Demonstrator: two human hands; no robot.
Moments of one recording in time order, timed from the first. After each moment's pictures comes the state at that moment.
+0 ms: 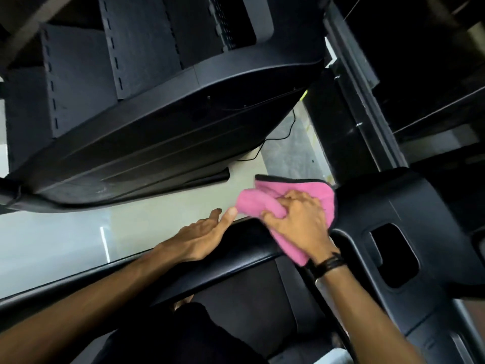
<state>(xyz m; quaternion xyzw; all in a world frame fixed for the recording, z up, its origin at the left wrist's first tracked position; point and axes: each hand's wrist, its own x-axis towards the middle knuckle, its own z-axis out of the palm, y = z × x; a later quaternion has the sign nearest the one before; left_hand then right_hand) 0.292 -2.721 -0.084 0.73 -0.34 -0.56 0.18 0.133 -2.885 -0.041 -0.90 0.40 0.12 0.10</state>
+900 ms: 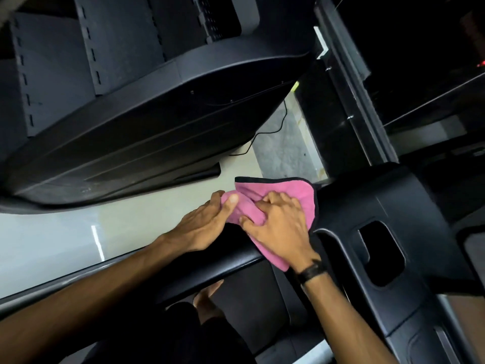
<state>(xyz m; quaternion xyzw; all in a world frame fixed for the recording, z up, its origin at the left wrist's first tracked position) 0.283 -2.761 -0.079 0.72 -0.37 -0.52 0.27 0.136 -2.871 -0.046 -0.91 0.38 0.11 0.10</state>
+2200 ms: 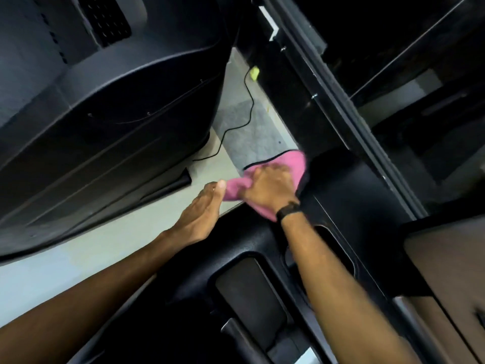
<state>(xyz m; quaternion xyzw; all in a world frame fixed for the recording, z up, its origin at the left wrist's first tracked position) 0.198 -2.926 -0.075 0.71 -0.33 -0.53 0.33 0.088 -3.066 -0.061 -0.86 0.48 0.19 0.06</state>
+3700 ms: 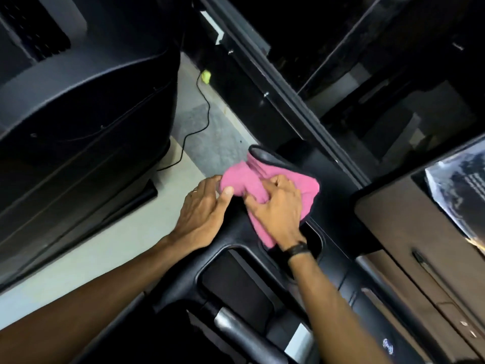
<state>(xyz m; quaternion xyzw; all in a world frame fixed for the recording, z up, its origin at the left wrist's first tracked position) 0.170 -2.943 -0.069 0.67 -0.54 -0.38 0.35 0.004 -3.012 -0.046 -0.80 0.60 -0.09 0.04</state>
